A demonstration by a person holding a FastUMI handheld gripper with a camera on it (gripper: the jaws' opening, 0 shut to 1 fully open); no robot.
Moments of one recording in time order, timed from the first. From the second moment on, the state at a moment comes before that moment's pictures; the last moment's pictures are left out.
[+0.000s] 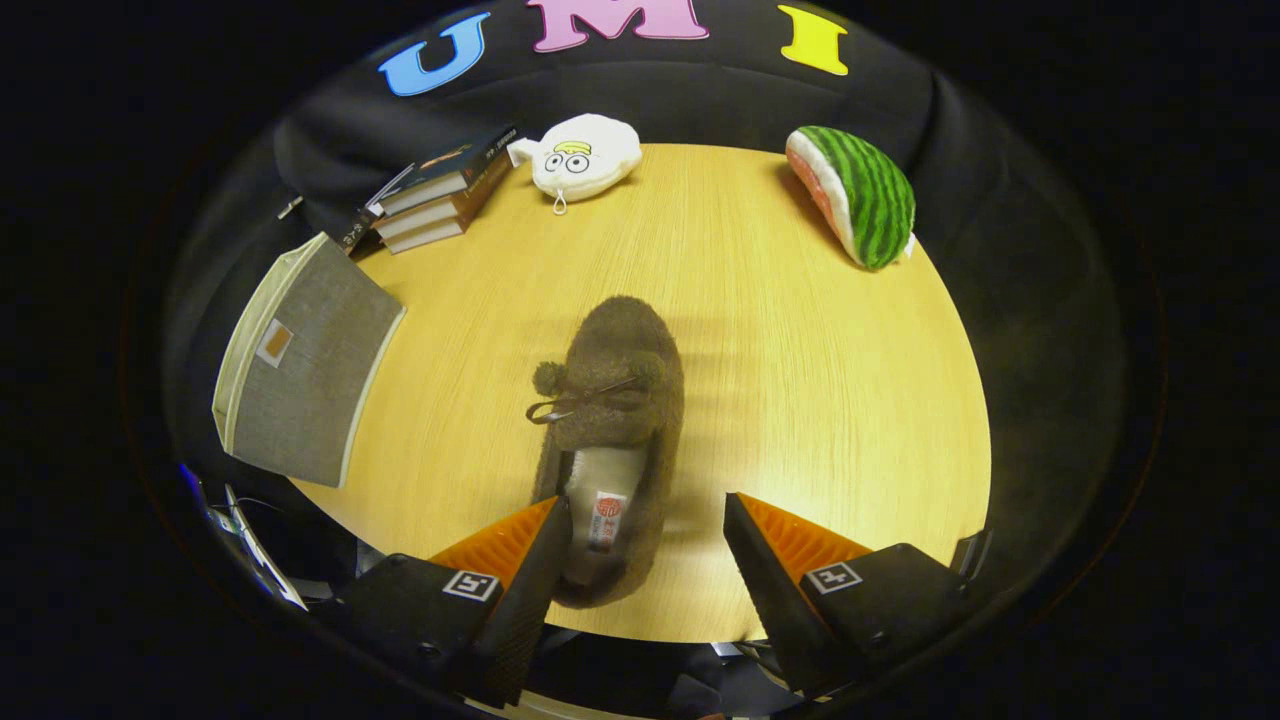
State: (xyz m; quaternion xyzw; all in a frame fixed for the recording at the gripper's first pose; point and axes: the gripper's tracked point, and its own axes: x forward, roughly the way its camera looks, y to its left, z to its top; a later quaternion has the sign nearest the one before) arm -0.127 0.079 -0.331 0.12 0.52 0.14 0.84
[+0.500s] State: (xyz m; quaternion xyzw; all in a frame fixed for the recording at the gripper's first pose) arm -0.071 0.087 -0.370 0.11 0.50 0.11 0.85
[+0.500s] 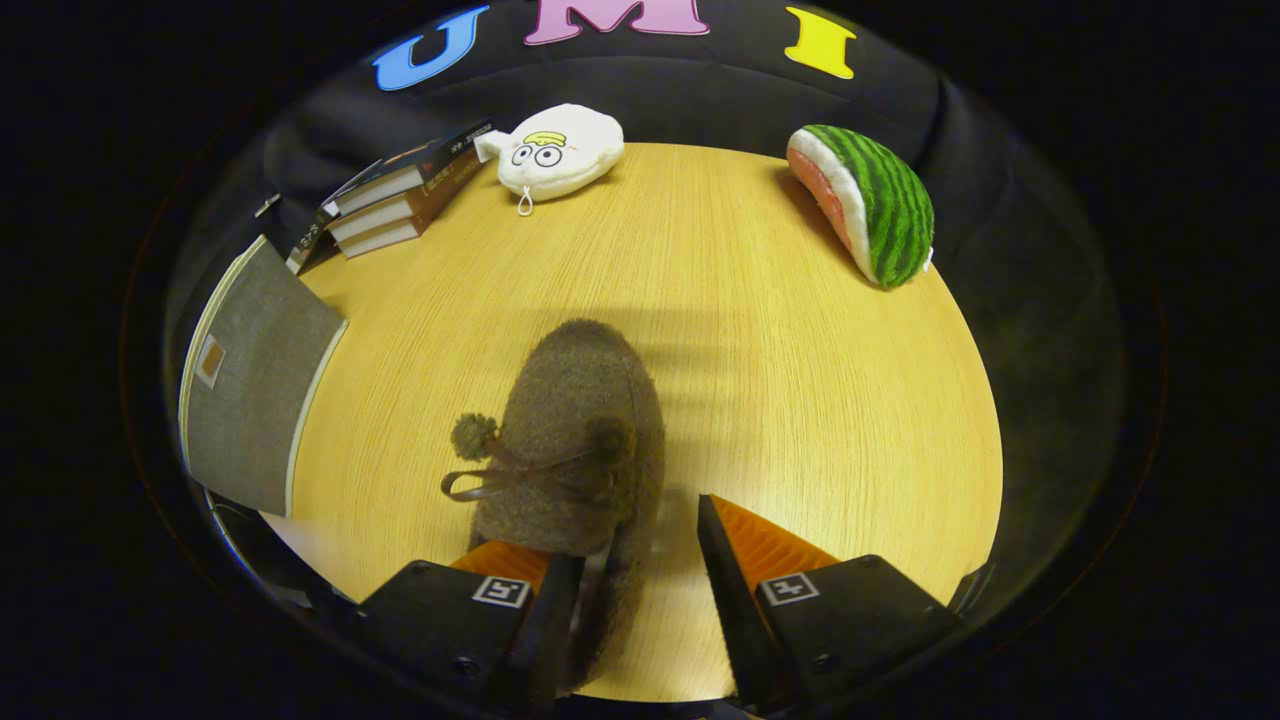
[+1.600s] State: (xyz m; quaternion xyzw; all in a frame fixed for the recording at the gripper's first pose) arm -0.036 0.188 -0.131 0.25 0.42 0.10 0.86
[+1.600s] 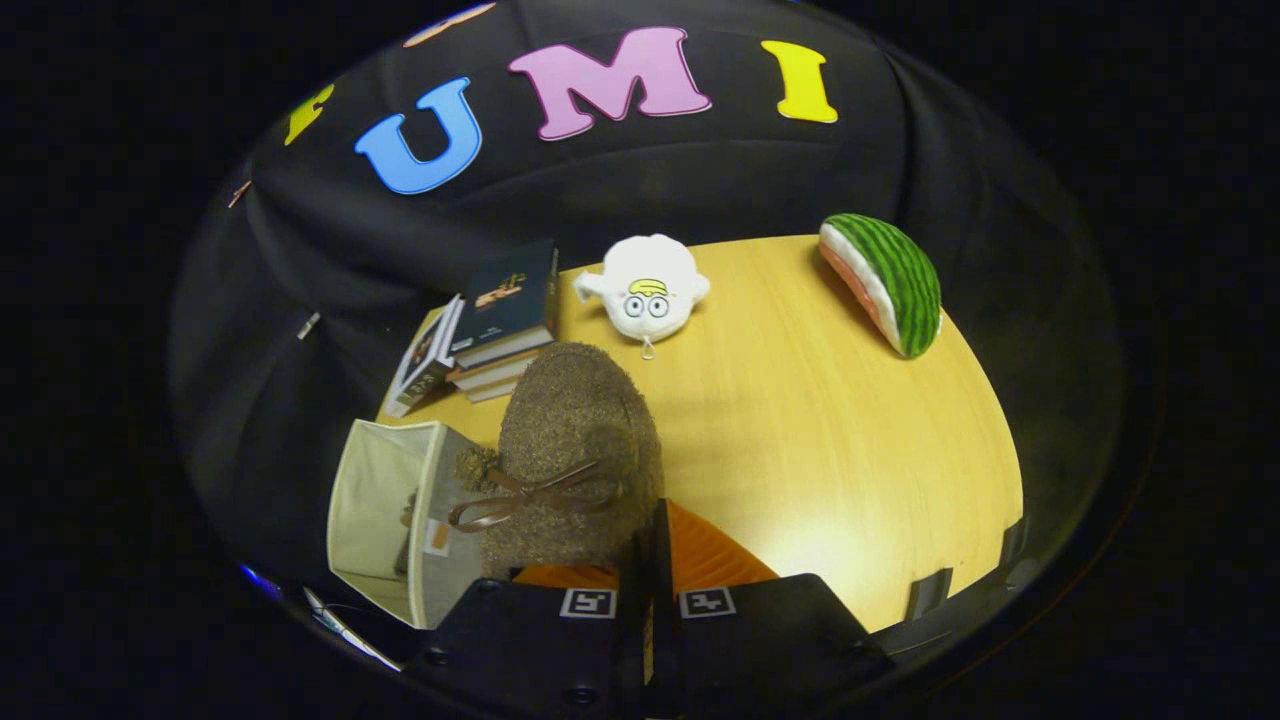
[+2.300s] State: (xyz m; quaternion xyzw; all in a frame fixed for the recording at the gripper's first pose) arm -0.039 0.385 -0.088 0.26 0.47 0.13 0.84
